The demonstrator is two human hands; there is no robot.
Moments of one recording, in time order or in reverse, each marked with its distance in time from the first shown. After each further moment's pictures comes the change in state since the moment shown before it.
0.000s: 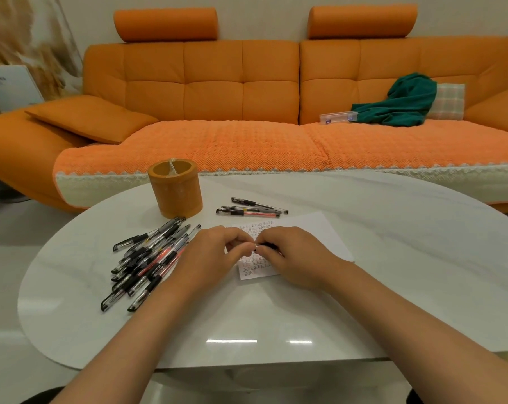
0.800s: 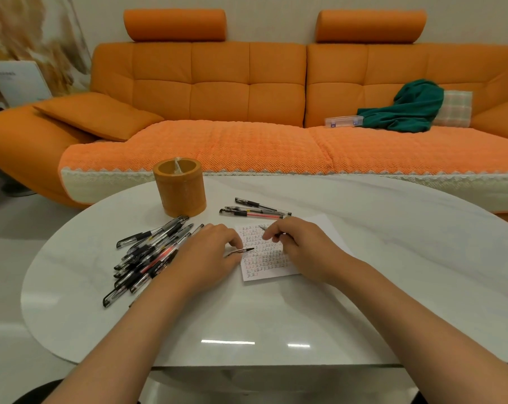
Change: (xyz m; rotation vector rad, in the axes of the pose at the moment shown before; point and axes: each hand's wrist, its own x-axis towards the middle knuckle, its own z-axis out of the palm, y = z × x) left_hand 0.003 -0.015 -0.005 0.302 -0.154 -0.140; right_hand 0.000 0.014 -0.010 0.218 0.038 0.119
